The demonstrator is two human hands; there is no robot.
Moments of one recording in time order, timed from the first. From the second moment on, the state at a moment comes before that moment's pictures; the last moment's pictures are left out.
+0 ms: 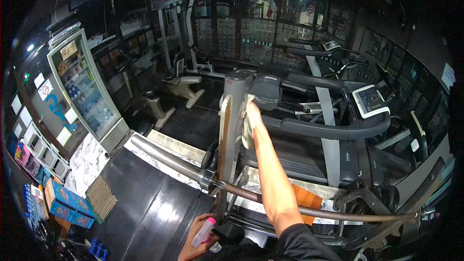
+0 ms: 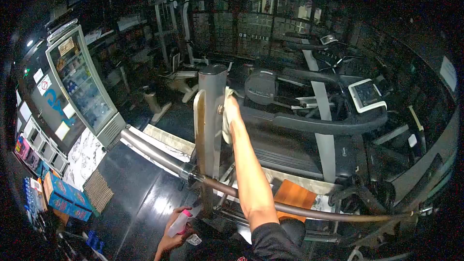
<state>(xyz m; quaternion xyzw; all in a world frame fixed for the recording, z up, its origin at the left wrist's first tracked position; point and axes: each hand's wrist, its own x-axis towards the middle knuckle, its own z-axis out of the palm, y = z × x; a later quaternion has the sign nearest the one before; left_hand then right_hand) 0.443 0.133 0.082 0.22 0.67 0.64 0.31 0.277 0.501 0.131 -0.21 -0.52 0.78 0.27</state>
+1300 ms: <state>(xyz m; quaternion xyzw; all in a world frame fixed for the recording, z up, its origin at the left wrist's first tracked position) 0.430 0.148 0.066 0.40 0.66 0.58 0.28 0.287 0.512 0.040 -0.14 -0.49 0.85 0.09</state>
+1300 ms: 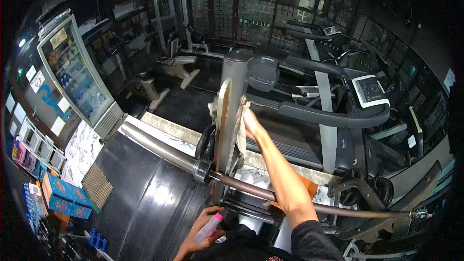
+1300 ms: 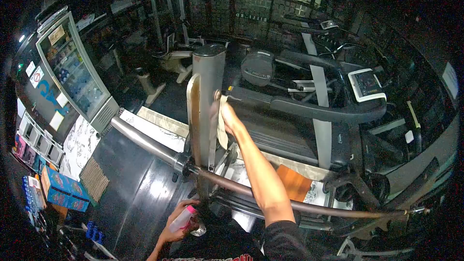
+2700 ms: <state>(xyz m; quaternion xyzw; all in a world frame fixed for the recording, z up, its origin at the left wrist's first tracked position) 0.404 0.167 0.064 0.41 0.62 0.60 0.31 0.293 0.474 0.263 0.27 -0.73 0.04 0.62</state>
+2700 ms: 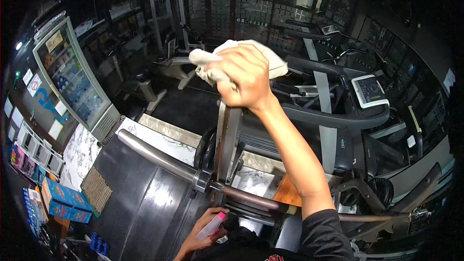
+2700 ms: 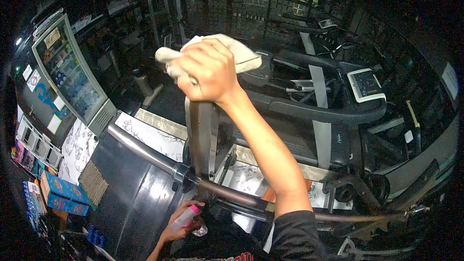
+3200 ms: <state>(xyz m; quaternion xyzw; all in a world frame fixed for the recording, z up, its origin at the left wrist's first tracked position) 0.429 0.157 0.061 0.39 0.65 0.59 0.29 0.289 0.541 0.217 -0.06 -0.72 0.67 0.15</state>
